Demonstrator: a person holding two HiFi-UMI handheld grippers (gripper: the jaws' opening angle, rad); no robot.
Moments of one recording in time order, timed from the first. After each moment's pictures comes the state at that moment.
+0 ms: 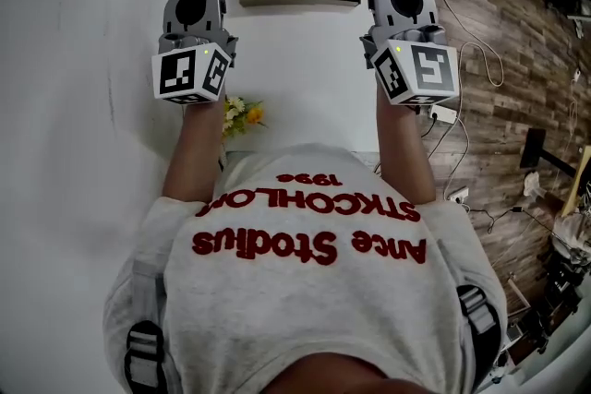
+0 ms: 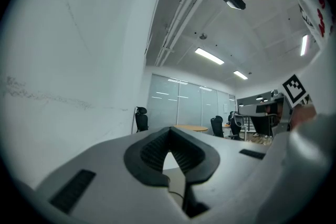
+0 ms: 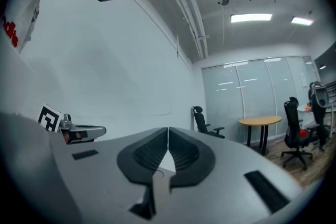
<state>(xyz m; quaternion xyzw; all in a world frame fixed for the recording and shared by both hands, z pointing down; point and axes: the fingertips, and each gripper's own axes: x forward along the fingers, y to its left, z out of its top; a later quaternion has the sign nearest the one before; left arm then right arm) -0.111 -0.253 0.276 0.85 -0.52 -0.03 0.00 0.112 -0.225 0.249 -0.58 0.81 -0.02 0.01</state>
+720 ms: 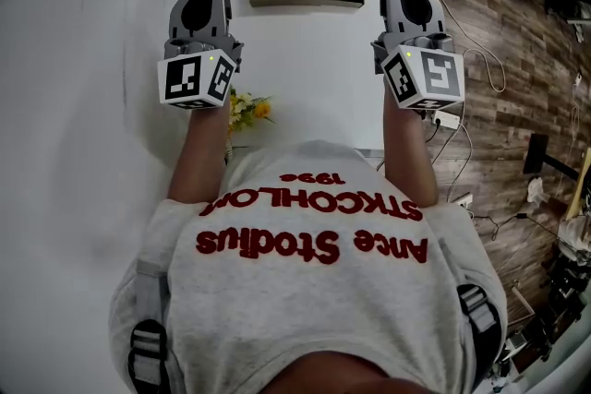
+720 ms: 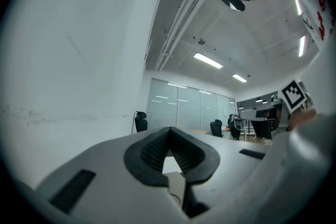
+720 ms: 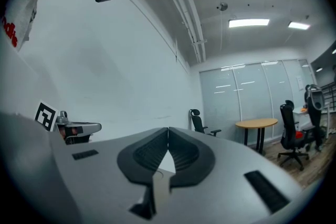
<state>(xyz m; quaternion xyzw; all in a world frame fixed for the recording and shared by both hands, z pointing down) -0.112 -0.224 0.250 0.85 -0.52 -0.04 -0.01 0.126 -0.198 0.231 -0.59 0.81 -0.01 0.02</state>
